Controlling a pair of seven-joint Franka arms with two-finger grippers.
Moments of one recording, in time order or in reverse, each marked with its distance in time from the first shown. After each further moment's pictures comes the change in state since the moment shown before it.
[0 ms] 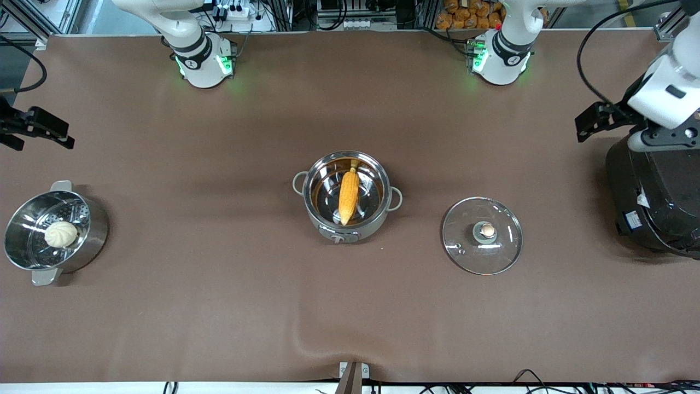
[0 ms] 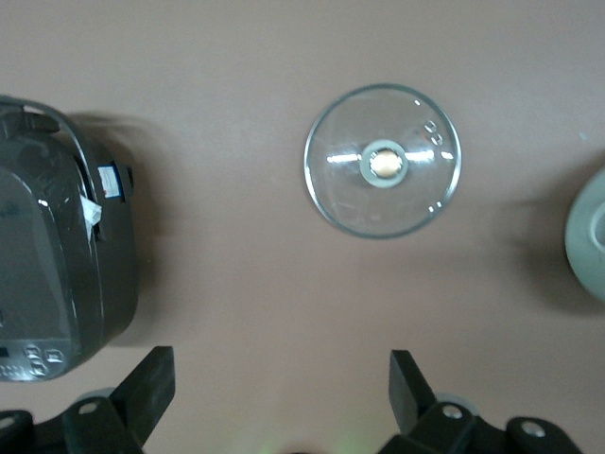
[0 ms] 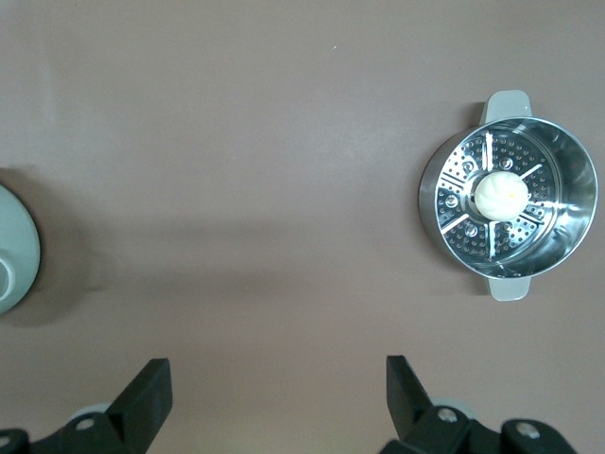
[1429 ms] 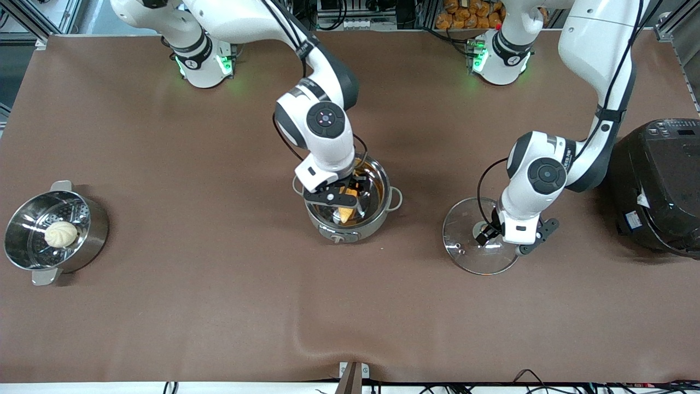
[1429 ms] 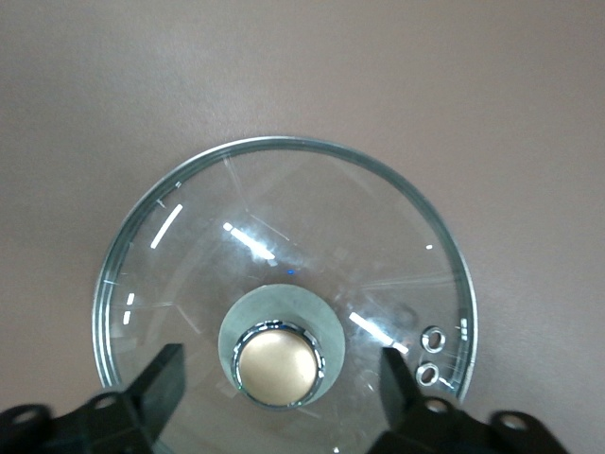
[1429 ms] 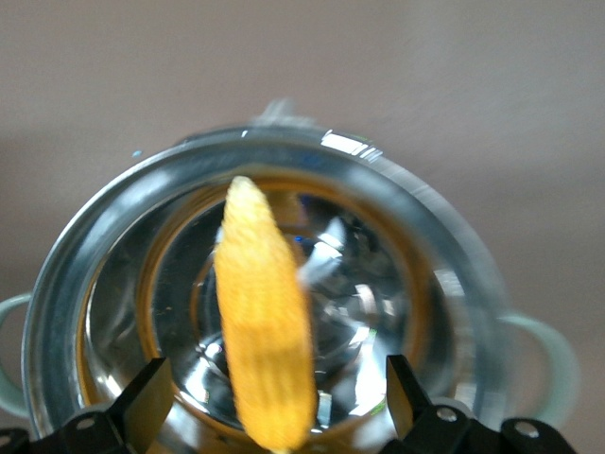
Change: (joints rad) left arm -0.106 0.461 -0.010 -0.387 0.126 0.946 -0.951; right arm 0.740 0.595 0.010 0.112 0.081 0.514 0.915
